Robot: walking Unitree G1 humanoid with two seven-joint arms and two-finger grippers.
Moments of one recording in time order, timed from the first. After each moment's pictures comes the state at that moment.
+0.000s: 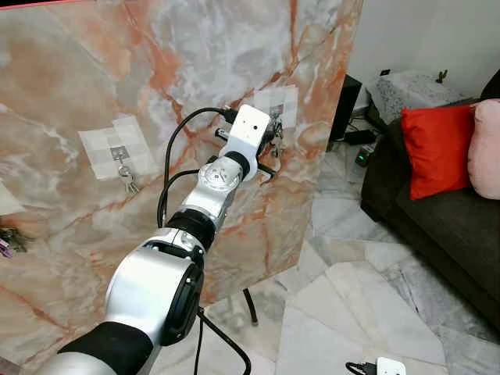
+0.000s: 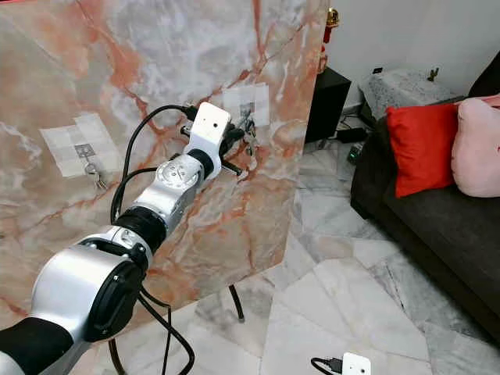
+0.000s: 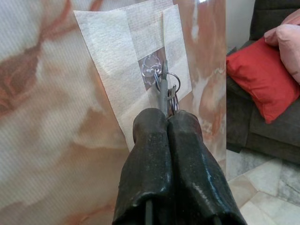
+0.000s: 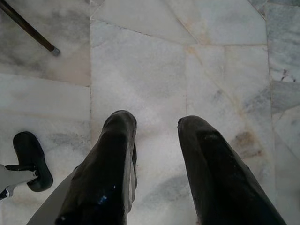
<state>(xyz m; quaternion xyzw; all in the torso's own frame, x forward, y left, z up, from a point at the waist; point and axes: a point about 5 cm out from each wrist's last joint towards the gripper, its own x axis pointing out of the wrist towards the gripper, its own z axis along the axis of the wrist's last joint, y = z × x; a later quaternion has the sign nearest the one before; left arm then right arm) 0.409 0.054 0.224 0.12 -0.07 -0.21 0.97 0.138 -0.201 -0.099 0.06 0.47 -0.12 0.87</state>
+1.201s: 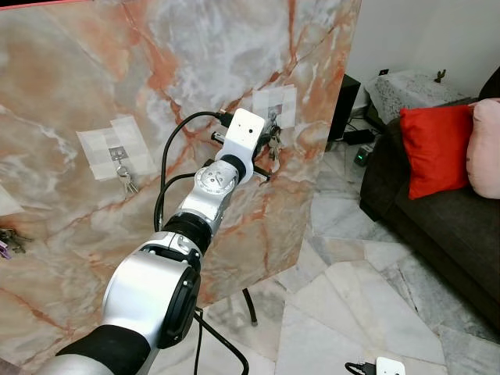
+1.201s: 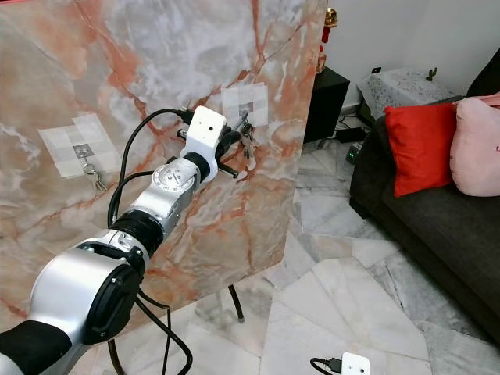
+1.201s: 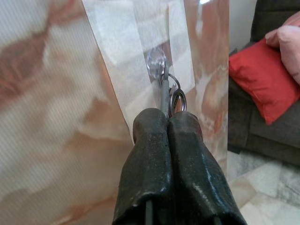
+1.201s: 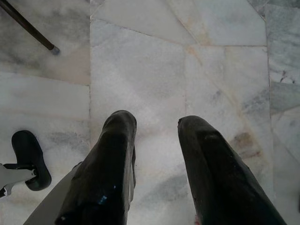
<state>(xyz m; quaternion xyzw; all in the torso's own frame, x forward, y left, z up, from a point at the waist) 0.408 0.060 0.219 0.11 -0.08 -0.20 0.97 0.138 -0.201 -0.099 0.06 0.47 -0.12 0.87</state>
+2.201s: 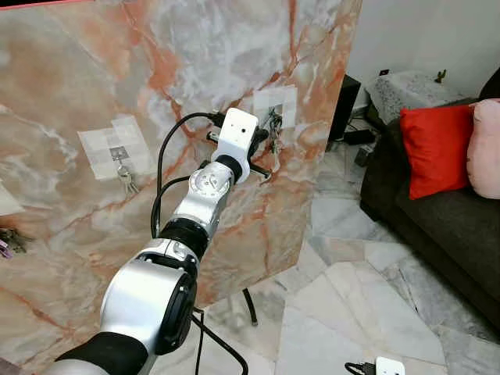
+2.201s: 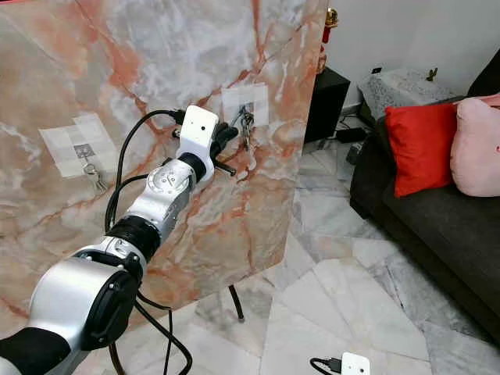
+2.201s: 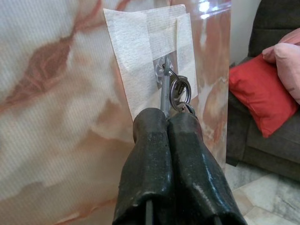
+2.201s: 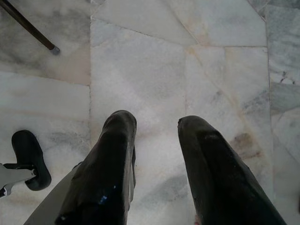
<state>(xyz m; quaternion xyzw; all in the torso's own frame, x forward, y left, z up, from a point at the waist) 0.405 0.066 0.217 0.09 -0.10 -0.20 0.97 0.138 -0.201 -0.099 0.06 0.47 -0.12 0.87</state>
